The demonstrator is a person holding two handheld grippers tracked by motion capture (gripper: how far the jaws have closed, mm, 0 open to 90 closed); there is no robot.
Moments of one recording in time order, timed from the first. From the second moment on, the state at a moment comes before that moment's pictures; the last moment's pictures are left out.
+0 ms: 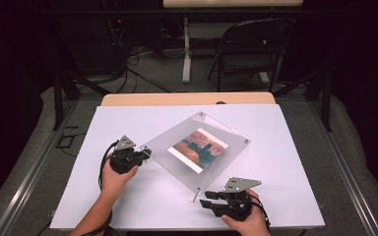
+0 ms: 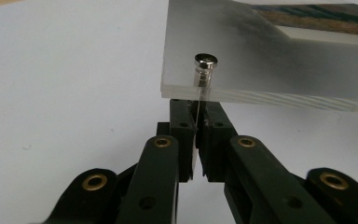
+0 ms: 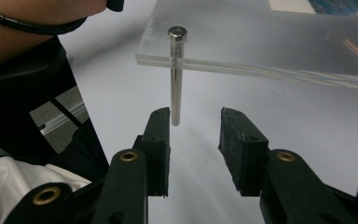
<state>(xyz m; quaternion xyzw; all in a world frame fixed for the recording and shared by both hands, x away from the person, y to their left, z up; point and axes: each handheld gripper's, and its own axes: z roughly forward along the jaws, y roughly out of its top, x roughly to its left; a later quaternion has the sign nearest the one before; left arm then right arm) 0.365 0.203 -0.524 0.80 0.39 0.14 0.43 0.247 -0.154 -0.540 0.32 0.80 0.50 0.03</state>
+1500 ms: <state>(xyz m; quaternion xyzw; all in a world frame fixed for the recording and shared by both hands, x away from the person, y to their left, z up) 0.315 0.189 -0.516 0.81 0.36 0.14 0.45 0.282 -0.182 -0.541 0.40 0.79 0.47 0.06</state>
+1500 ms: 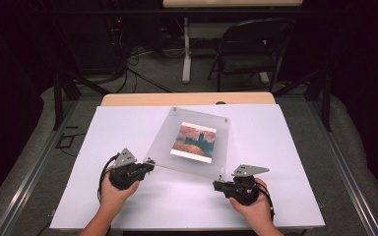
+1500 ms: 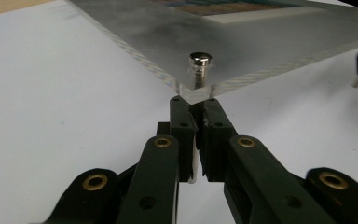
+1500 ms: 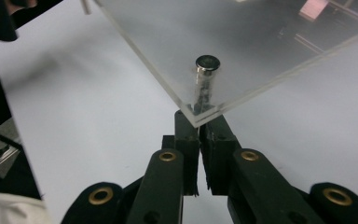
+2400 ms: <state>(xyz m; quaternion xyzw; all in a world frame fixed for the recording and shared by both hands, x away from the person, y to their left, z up) 0.344 0.166 -0.536 0.80 0.38 0.13 0.45 0.345 -0.199 -0.546 0.44 0.77 0.45 0.10</state>
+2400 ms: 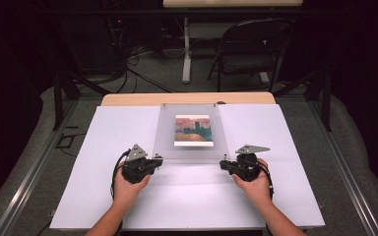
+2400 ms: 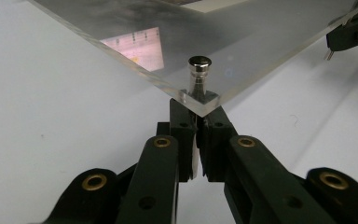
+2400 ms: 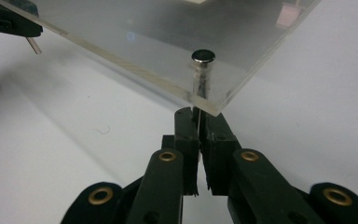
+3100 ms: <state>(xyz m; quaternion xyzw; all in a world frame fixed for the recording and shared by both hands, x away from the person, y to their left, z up) 0.347 0.167 -0.552 0.81 0.39 0.12 0.42 0.344 -0.194 -0.556 0.44 0.78 0.44 0.11</state>
